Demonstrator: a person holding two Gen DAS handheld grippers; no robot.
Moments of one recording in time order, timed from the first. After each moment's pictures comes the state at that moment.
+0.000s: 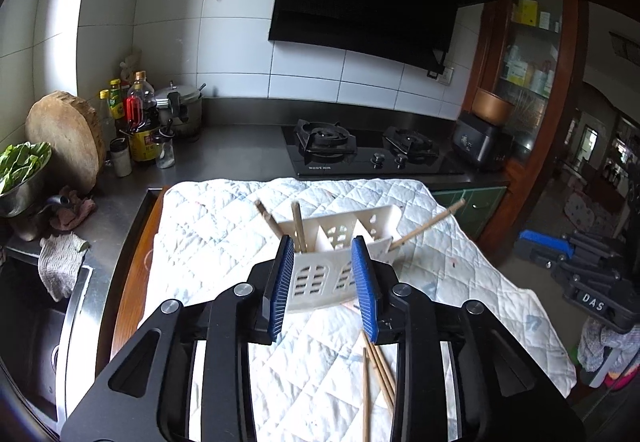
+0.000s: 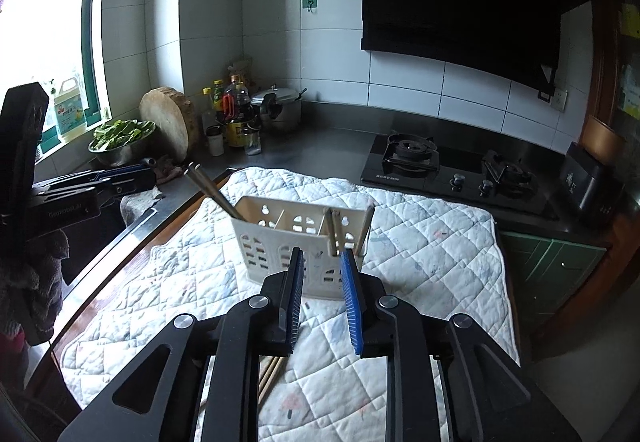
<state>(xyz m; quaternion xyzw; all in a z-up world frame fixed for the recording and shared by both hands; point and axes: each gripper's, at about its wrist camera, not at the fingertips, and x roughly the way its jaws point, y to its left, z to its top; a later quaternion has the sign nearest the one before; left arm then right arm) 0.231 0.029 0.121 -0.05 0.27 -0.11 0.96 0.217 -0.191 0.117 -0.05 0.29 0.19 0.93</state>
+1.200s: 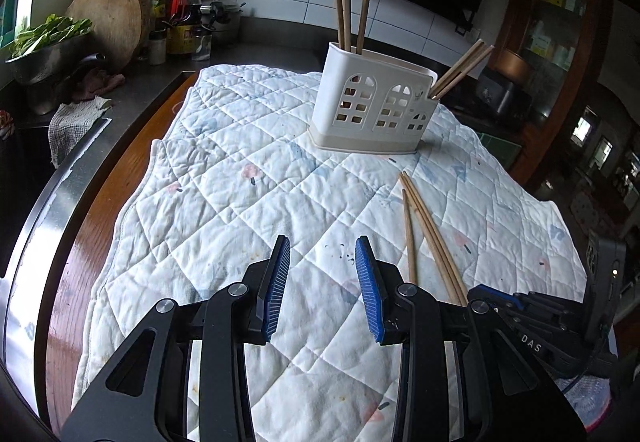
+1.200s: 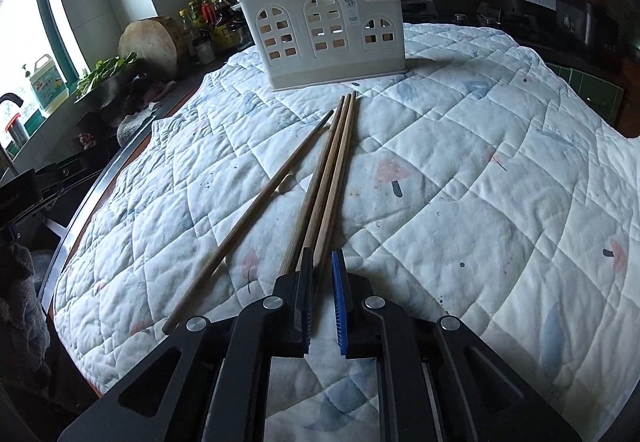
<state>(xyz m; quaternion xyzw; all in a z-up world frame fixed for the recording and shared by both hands) 0.128 0.066 -0.039 -0.10 0.35 -0.08 0.93 0.131 -0.146 -0.090 0.05 0.43 0.15 0.89</state>
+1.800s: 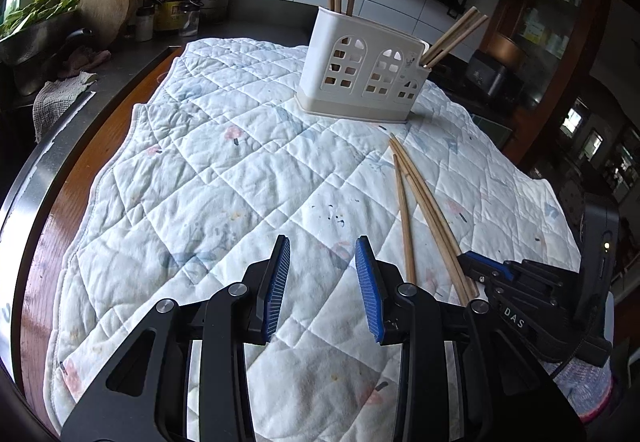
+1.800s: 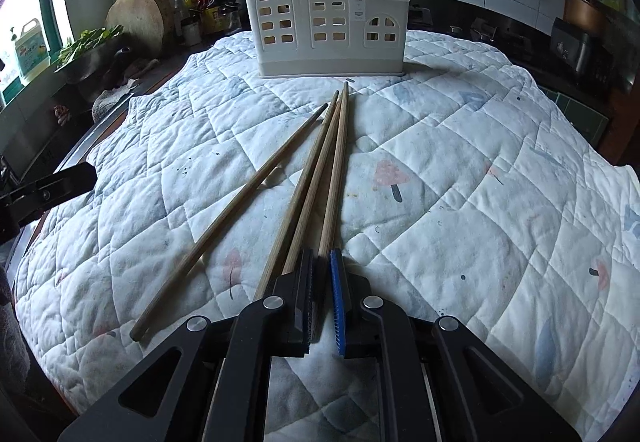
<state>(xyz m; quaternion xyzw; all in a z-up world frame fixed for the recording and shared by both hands) 0.123 0.056 -0.065 -0.10 0.37 -0.11 0.92 0.136 -0.131 -0.098 -0.02 0.43 0.11 0.90</state>
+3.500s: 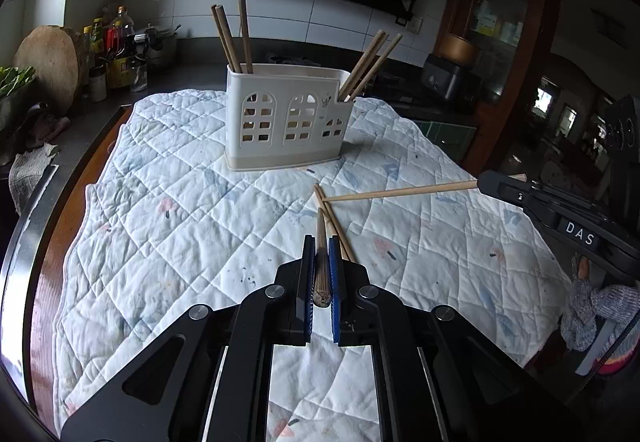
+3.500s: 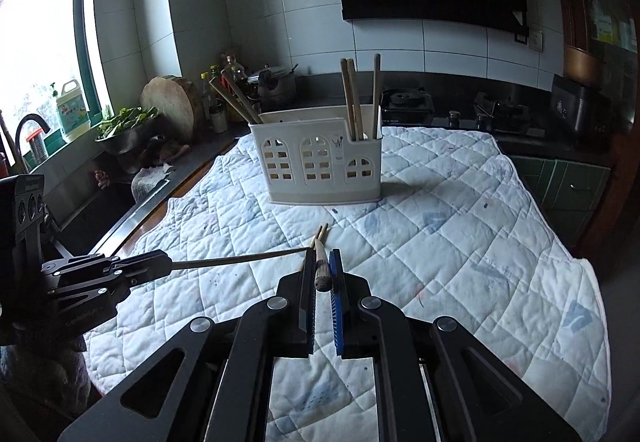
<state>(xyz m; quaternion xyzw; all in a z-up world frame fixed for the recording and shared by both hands) 0.129 -0.008 -0.004 -0.05 0.32 -0.16 0.93 0.134 -0.194 0.030 0.01 0.30 0.17 0.94</state>
